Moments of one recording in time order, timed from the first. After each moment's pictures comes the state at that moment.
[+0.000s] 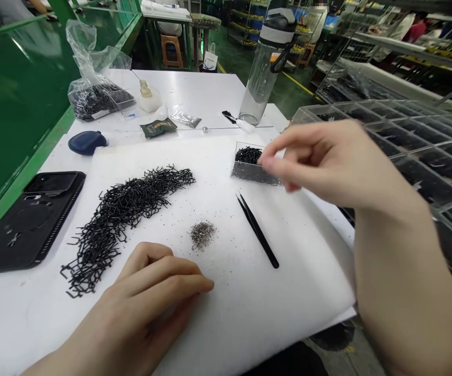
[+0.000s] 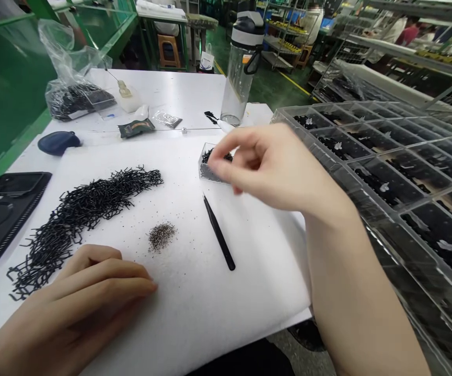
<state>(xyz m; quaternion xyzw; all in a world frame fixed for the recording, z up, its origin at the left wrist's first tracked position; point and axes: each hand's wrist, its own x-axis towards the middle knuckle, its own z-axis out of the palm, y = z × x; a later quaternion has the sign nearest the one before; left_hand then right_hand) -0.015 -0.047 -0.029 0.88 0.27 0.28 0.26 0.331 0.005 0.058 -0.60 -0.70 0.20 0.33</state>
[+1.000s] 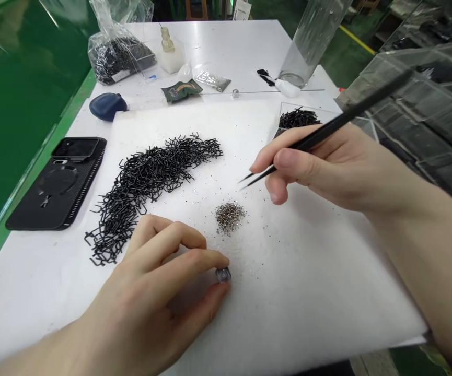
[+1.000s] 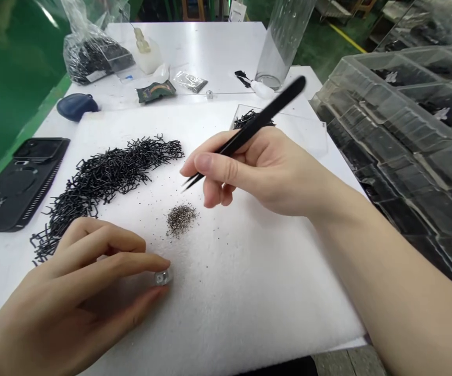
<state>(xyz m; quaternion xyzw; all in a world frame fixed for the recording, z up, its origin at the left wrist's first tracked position) -0.005 -0.063 -0.016 0.84 0.40 0.27 0.23 0.297 0.023 0.003 -0.37 -0.67 0.52 0.38</state>
